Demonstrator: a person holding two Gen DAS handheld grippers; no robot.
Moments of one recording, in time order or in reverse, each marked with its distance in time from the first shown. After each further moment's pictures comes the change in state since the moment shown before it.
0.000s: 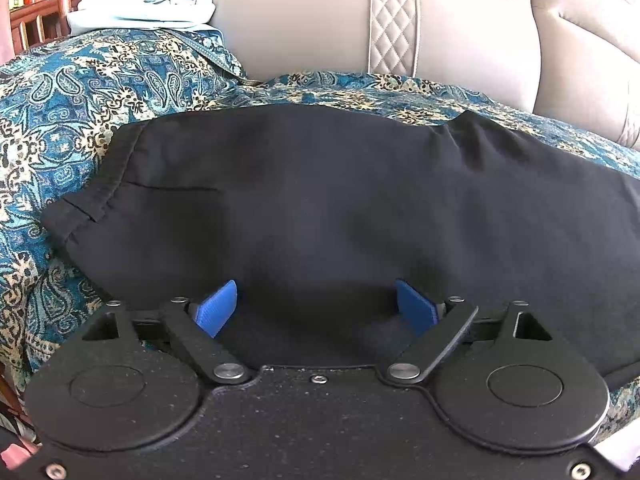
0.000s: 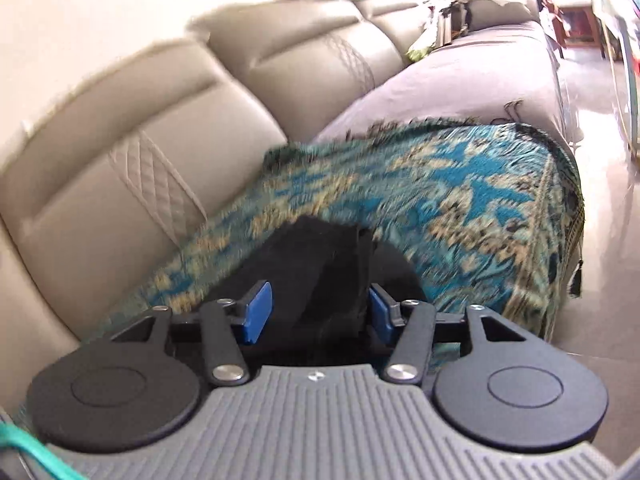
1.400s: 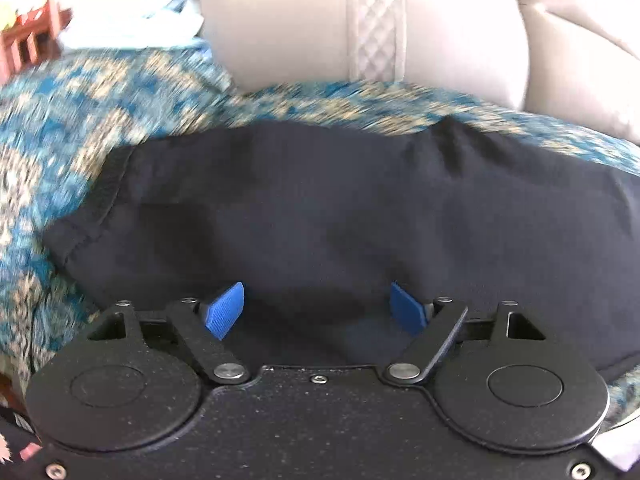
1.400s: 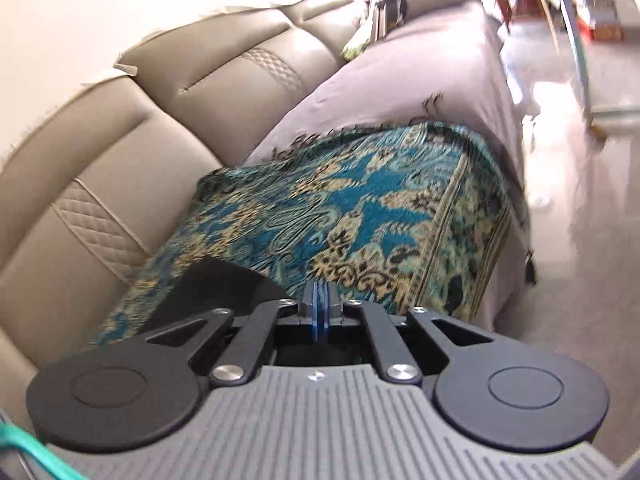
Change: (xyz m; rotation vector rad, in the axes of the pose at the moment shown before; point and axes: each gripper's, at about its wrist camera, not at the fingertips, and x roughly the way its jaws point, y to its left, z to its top) left arm -0.017 -0.018 0.002 0.068 -0.036 -0.020; right arm -0.009 -0.072 0.025 0.118 0.030 -0.080
